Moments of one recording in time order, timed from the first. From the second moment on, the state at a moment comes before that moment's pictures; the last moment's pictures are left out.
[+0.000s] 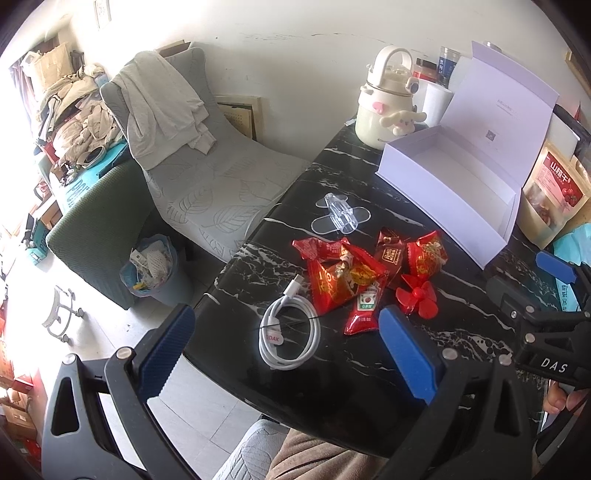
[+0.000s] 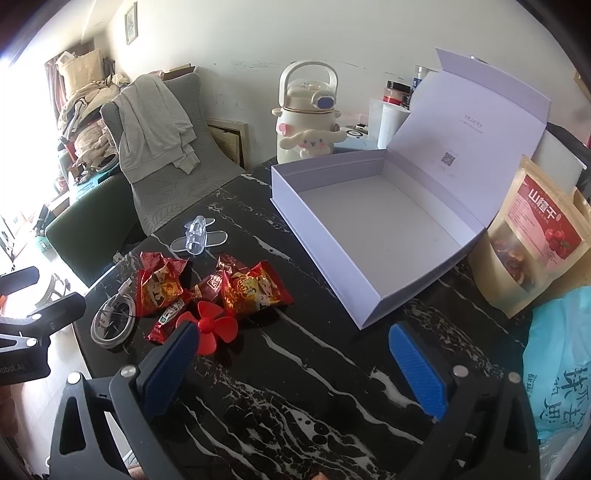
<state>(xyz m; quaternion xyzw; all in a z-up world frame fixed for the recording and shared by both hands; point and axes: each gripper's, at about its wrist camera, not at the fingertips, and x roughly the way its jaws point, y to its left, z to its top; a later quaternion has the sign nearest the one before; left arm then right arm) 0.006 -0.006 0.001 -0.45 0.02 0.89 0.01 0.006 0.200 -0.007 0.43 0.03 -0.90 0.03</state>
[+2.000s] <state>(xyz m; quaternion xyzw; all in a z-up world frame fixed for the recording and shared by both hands) 0.001 -0.023 -0.074 -0.50 0.00 0.87 0.03 0.002 0.172 -0.059 0.45 0.00 -0.88 0.14</state>
